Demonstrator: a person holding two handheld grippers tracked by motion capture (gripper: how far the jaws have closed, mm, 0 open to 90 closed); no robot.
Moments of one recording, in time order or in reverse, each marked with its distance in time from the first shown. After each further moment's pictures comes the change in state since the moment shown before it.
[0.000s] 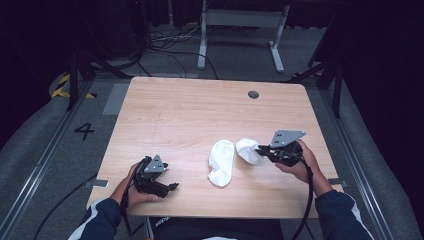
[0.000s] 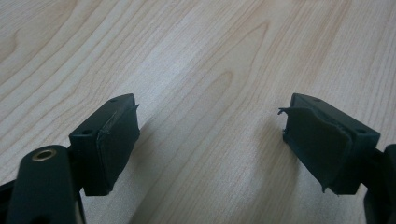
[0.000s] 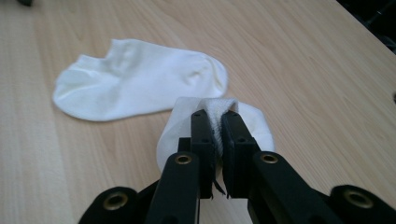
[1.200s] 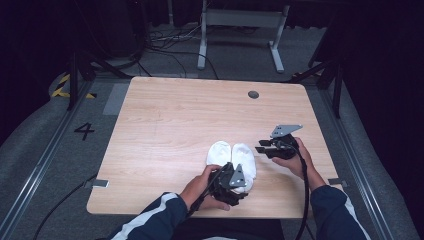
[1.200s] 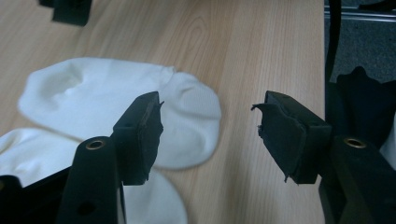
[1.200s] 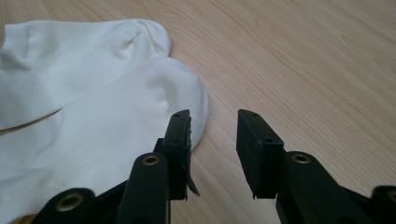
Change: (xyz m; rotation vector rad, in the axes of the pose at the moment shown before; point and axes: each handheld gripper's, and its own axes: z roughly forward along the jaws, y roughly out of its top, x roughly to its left) left arm -0.133 0.152 0.083 0.018 -0.152 0.331; right arm -0.038 -0.037 0.036 0.028 -0.016 0.241
